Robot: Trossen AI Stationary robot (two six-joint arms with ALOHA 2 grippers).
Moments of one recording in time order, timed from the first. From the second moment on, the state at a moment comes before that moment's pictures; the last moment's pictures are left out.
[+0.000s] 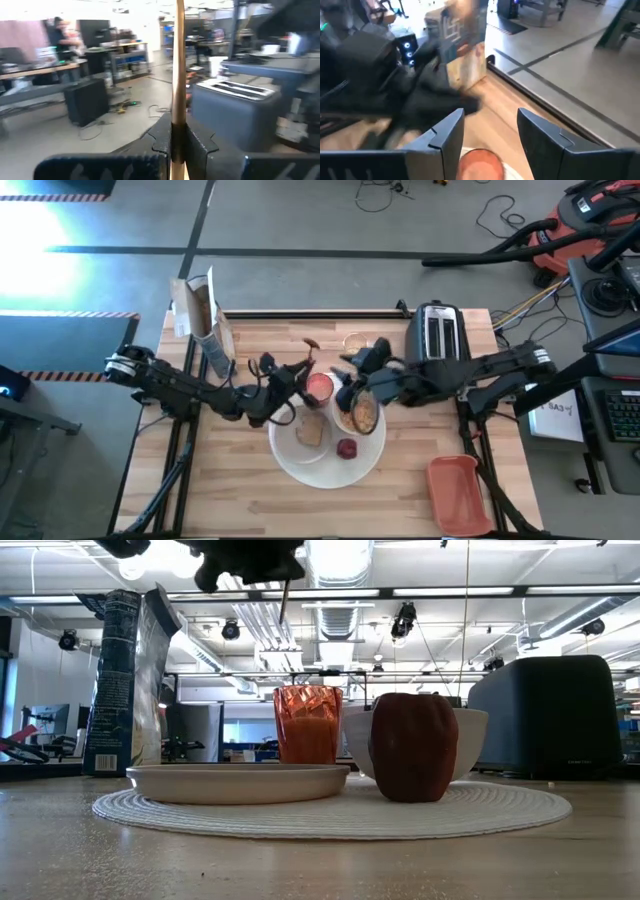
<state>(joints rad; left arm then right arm) -0.25 1.52 0.84 0.77 -1.06 0.10 0.23 1.51 1.51 -0.49 0.74 0.42</state>
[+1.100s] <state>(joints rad) -0.20 1.52 0.84 0.89 -1.11 0.13 0.05 1.60 1.53 -0.23 0.43 0.40</state>
